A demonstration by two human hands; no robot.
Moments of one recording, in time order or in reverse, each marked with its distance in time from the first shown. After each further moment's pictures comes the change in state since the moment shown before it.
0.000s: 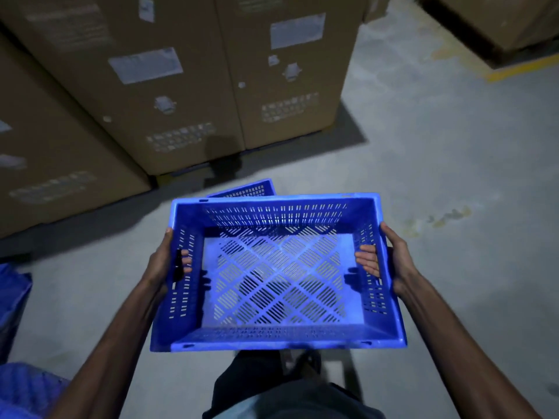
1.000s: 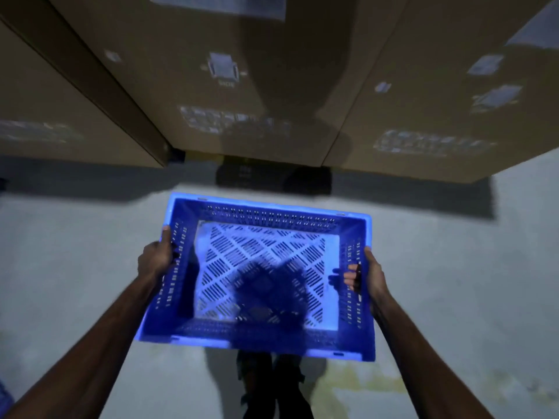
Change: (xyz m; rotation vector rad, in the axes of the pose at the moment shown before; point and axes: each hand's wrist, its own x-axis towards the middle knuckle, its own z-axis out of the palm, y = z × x) left_hand 0.507 0.066 -0.016 0.219 0.531 -0.164; right_hand 0.560 -0.140 0.344 -0.444 0.009 0.055
